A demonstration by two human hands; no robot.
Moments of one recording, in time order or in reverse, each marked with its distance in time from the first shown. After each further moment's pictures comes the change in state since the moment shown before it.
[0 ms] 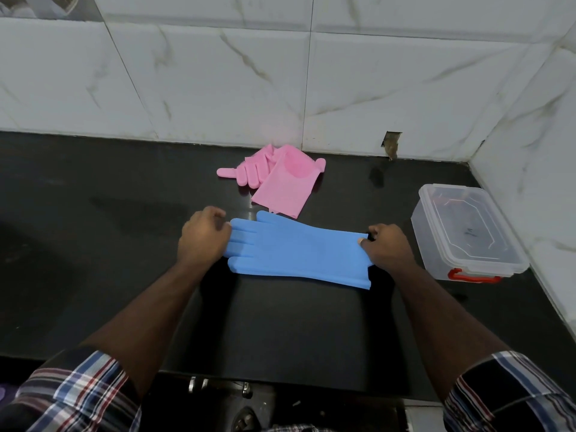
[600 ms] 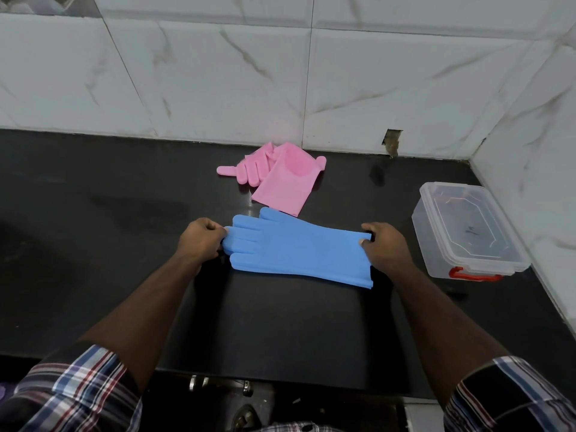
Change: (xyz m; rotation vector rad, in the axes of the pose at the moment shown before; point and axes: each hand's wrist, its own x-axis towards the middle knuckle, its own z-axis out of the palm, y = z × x) left_hand 0.004 -0.008 0.001 -0.378 -0.142 -0.334; right_hand -0.009 0.000 0.004 0.067 0.033 -0.104
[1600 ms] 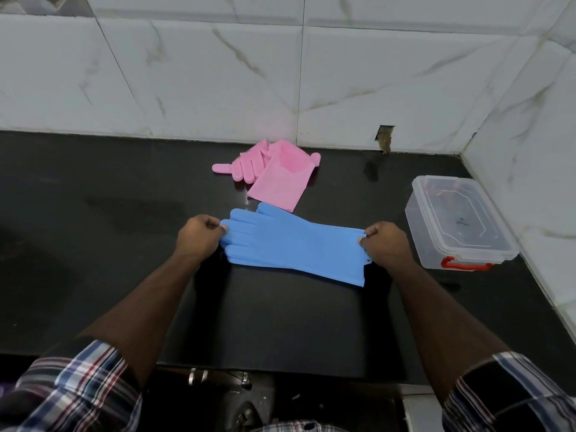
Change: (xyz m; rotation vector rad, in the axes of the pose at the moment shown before) left_hand -0.002 -0.005 -0.002 0.146 -0.001 0.078; right_hand -0.022 -0.012 -0.018 0.071 0.006 0.188
